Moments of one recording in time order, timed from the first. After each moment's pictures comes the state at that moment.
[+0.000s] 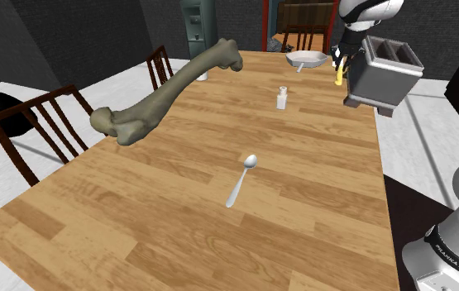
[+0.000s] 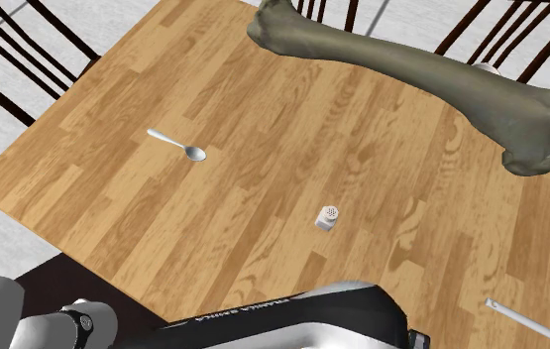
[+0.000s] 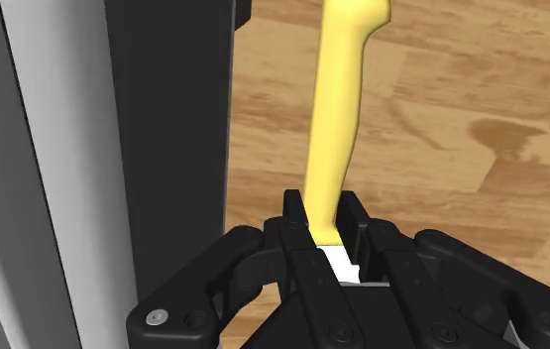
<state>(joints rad) -0.65 0.34 0.05 -1.60 -0.02 2.13 0.37</state>
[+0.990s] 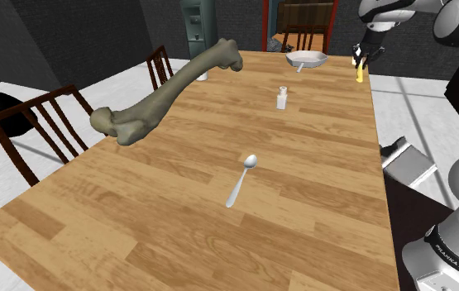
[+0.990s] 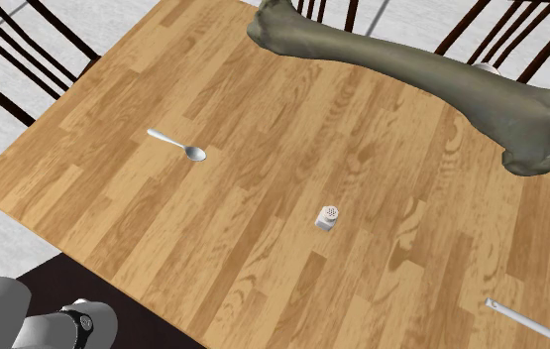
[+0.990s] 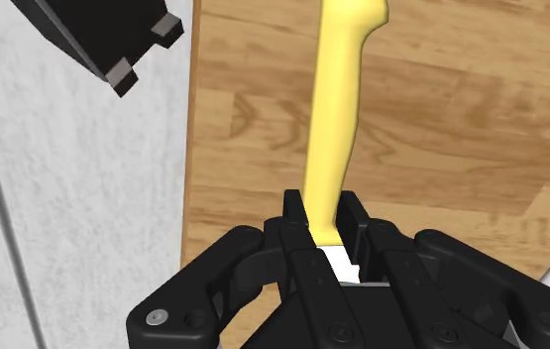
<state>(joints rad) -0.79 0.65 0.01 -1.17 0.03 2.00 0.17</state>
